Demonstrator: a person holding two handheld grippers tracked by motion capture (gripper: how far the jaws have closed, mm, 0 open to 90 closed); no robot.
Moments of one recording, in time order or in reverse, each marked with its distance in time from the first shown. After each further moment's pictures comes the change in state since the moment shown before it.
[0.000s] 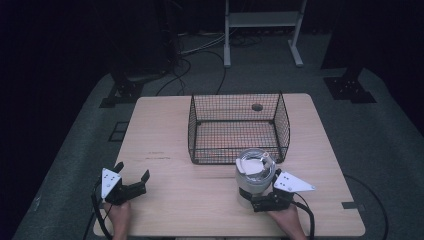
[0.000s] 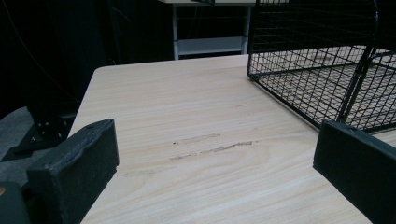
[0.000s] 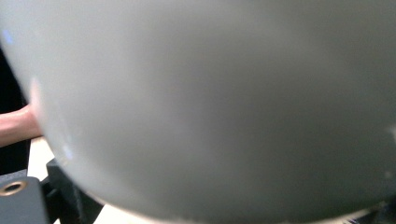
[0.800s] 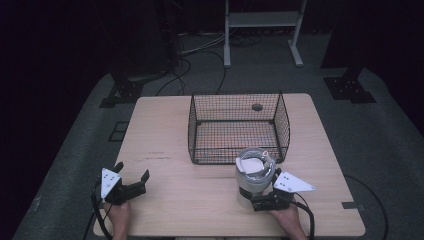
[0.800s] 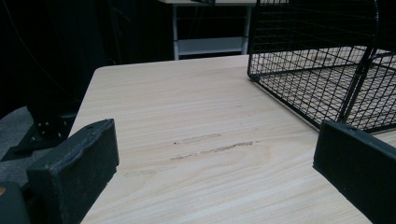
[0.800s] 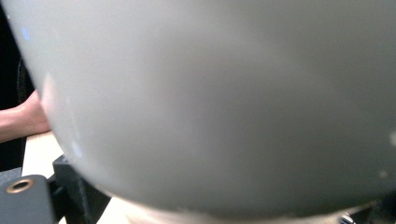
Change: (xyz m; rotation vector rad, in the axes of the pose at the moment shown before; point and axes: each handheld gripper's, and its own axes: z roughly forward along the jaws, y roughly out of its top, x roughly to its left) left arm 0.001 0.000 0.000 0.000 0.000 -0.003; right arm -0.001 0.001 0.000 -0.001 -0.003 -0.025
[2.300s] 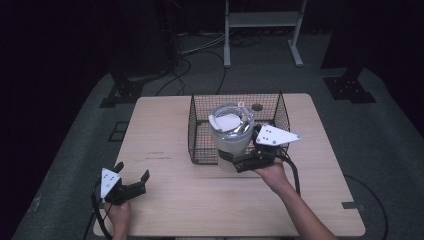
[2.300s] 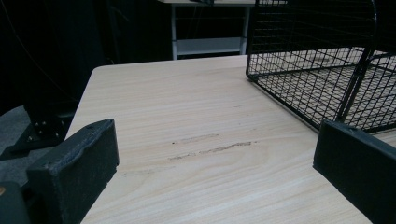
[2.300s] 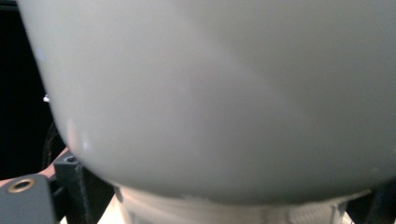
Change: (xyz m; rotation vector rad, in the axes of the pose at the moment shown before) left arm 0.000 0.000 0.000 -0.004 -0.007 -0.008; right arm -0.014 0.126 0.063 -0.072 0.170 -0.095
